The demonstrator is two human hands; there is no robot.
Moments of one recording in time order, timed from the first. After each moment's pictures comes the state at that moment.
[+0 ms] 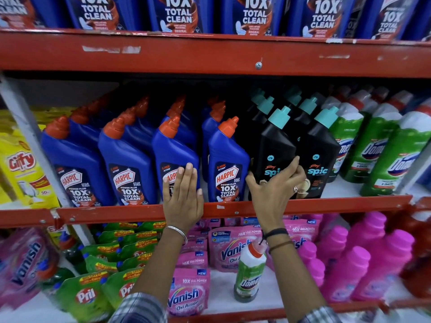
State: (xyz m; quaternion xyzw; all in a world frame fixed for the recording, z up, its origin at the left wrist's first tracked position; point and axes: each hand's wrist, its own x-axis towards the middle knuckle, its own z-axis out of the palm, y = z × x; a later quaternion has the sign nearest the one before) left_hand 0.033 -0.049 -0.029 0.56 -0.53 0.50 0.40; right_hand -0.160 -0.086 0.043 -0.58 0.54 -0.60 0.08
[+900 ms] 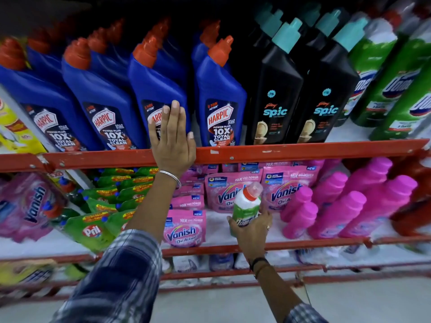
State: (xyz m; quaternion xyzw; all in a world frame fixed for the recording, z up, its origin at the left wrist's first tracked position) left_hand 0.035 -0.051 -0.029 0.57 -0.51 0.51 0.39; right_hand -0.196 -0.003 -0.191 -0.59 0.60 -0.43 0.32
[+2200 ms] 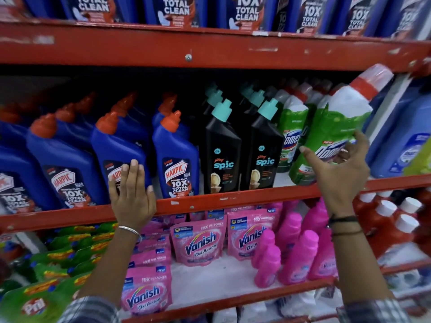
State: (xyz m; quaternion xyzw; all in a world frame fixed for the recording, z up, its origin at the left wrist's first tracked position) left_hand 0.034 -0.049 -0.030 0.56 -0.51 0.52 0.39; right_hand -0.370 -0.113 0.092 -0.52 0.51 -0.69 -0.01
